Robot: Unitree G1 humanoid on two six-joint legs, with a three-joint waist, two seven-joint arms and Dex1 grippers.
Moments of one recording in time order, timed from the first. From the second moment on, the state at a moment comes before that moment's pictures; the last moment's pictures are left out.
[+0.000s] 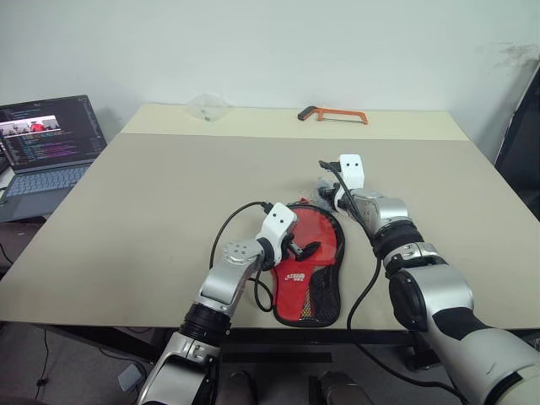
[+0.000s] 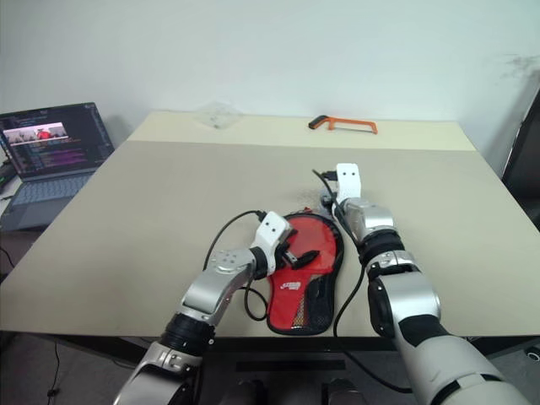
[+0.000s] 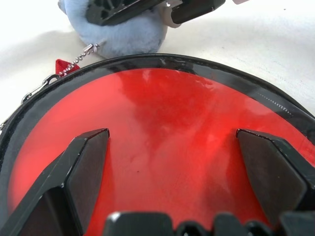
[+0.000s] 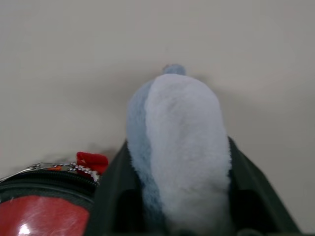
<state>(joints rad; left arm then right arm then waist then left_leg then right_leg) -0.53 0.16 -0.22 0.17 -0.03 0.48 -0.60 -1.15 -0.11 -0.14 1.03 0.14 0.47 0.15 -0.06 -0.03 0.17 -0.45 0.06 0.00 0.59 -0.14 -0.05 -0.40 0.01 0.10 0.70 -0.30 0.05</state>
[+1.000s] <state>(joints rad) -0.53 0.15 -0.27 0.16 -0.03 0.49 -0.60 -1.12 -0.24 -0.08 1.12 0.06 0.31 0.18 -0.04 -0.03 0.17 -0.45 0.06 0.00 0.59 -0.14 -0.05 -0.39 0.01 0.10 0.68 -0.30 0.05</state>
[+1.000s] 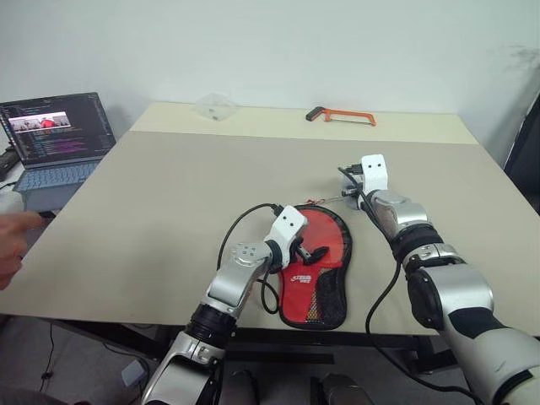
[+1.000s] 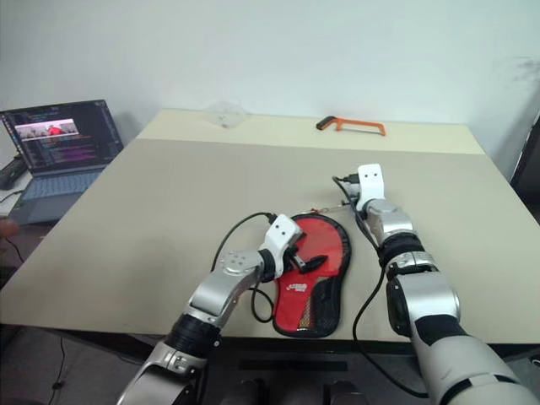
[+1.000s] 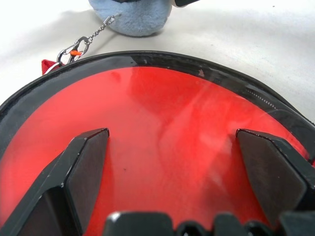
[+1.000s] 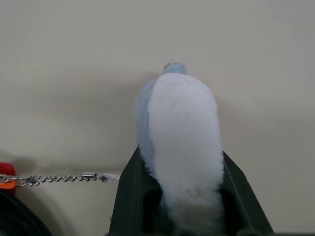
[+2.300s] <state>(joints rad) -0.58 0.14 -0.31 0.24 -0.04 0.47 -0.65 -0.30 -1.01 0.11 -0.16 0.10 0.64 0.95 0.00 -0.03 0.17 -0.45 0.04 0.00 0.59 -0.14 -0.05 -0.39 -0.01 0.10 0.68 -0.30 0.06</state>
